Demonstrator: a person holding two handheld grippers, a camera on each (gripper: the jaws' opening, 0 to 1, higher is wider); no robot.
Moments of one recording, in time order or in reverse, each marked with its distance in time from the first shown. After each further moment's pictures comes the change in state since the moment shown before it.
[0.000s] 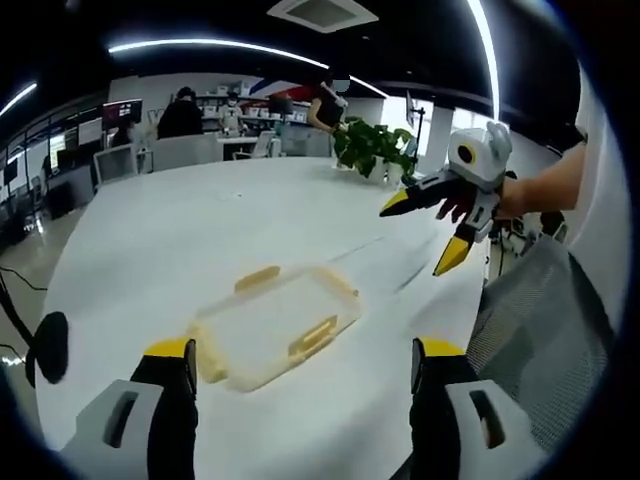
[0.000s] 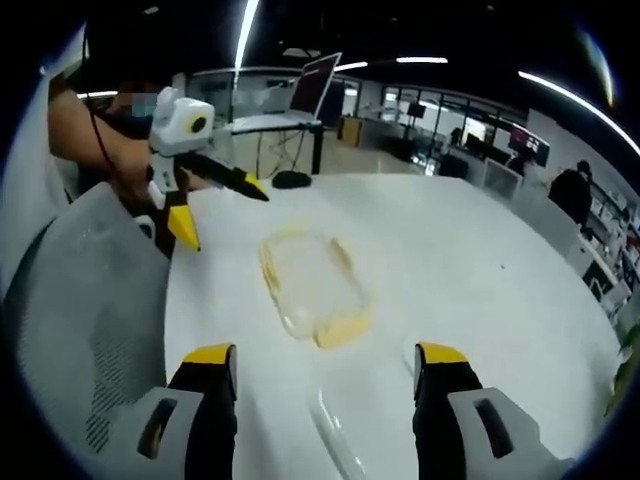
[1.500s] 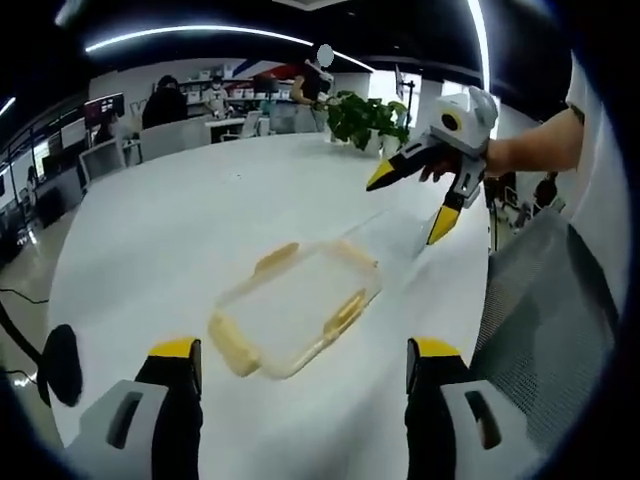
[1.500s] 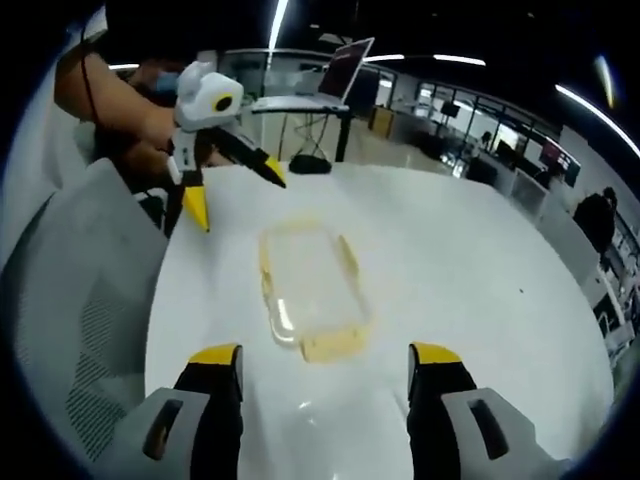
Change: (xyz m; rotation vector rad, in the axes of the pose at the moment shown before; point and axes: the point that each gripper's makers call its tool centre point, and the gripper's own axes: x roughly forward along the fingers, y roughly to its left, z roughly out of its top) left arm 0.004 0.028 -0.016 0.075 0.116 -0.036; right arm 0.029 -0.008 0.004 -0.131 0.076 0.095
